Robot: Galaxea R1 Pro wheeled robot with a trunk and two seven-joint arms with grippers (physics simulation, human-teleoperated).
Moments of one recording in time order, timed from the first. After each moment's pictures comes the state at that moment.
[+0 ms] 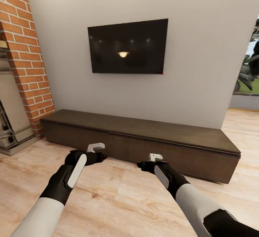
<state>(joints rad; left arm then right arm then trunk) -0.63 0.01 -0.12 -1.14 0.40 0.91 0.16 -0.81 0.10 0.32 -0.44 -0.47 0.38 -0.03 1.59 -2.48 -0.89</state>
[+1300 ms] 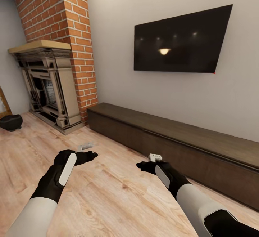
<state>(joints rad) -0.63 0.04 0.02 -1.12 0.40 0.90 0.17 -0.81 0.09 0.31 -0.44 -0.48 0.40 0.02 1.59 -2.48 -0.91</state>
